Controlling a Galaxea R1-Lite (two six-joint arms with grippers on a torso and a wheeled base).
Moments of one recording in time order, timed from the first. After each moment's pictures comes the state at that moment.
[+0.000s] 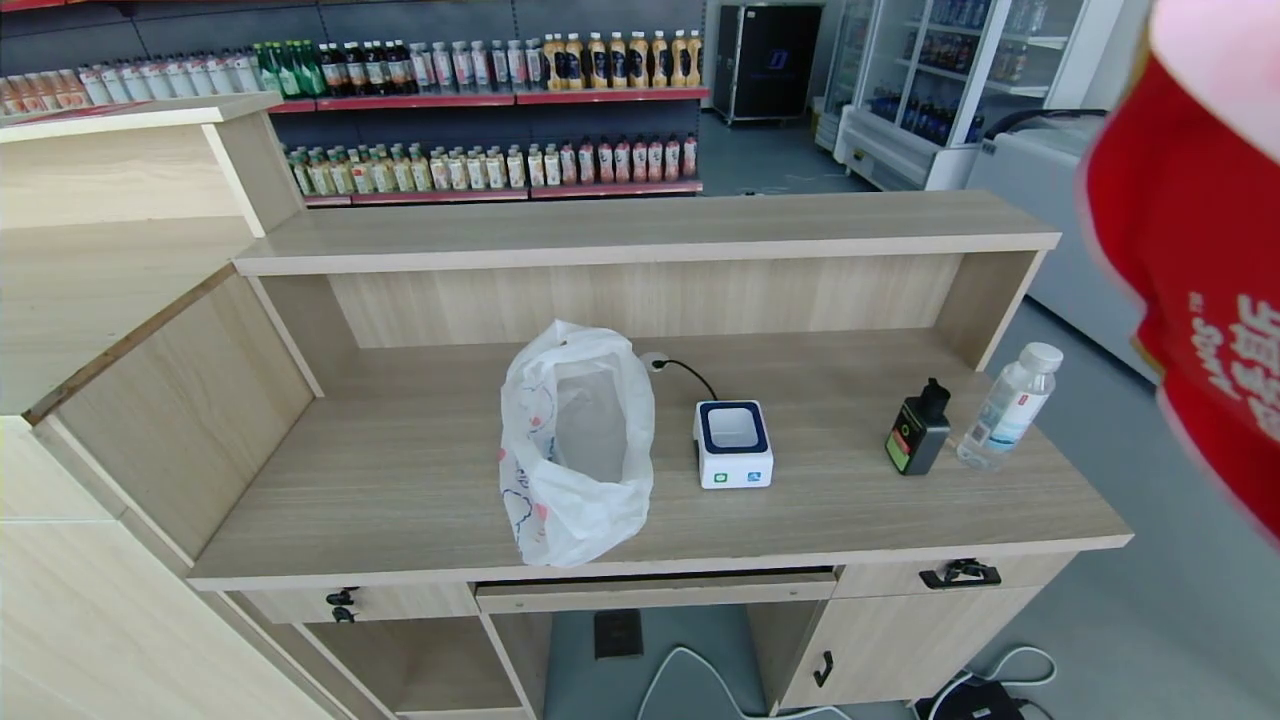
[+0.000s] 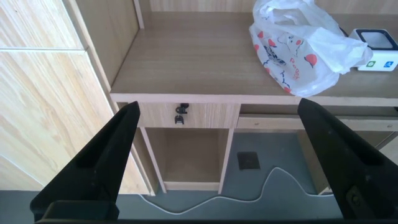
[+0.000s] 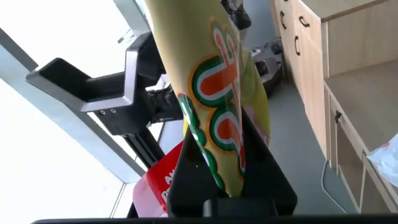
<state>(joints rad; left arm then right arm) 0.00 0.00 0.00 0.00 0.04 -0.01 0.21 1.23 -1.26 -0.22 1.53 0.46</state>
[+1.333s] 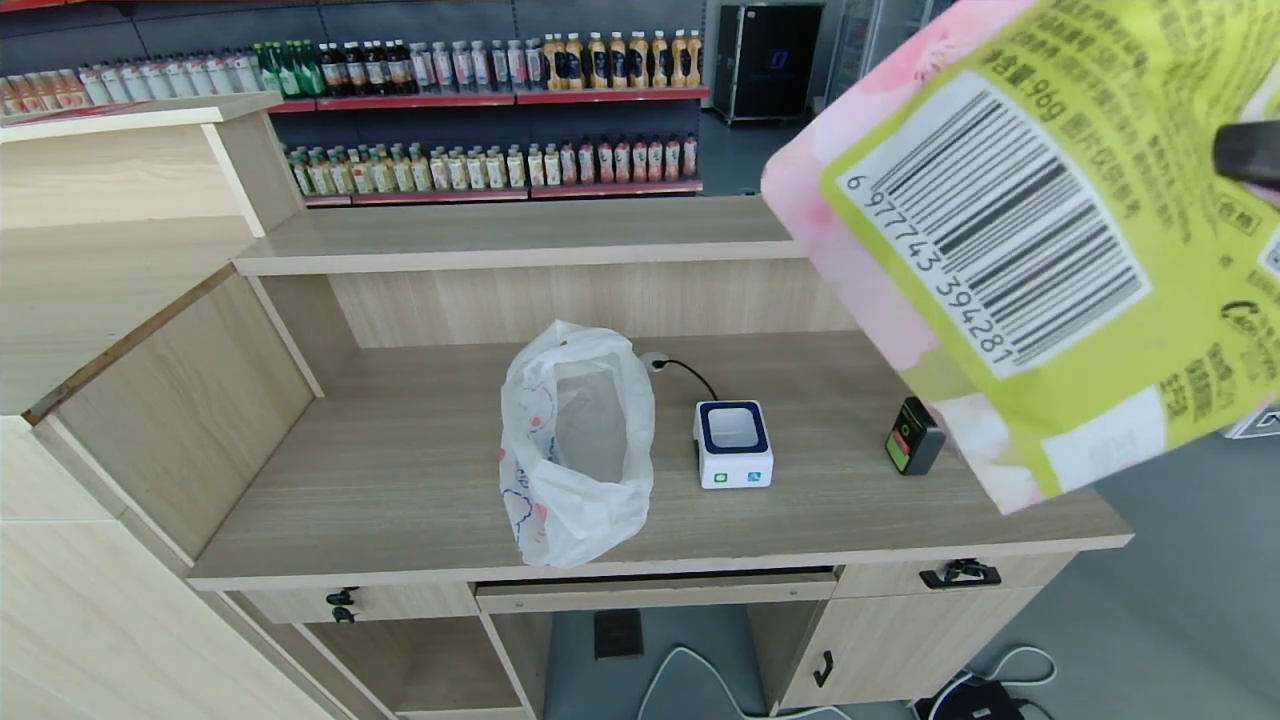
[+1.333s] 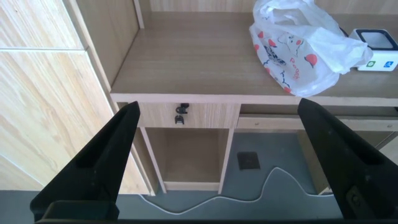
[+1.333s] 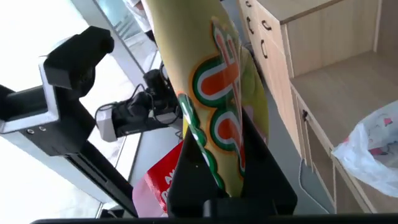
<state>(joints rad) 0.00 0.00 0.00 0.00 0.04 -0.01 0.28 1.31 -1.19 -0.22 1.30 0.29</state>
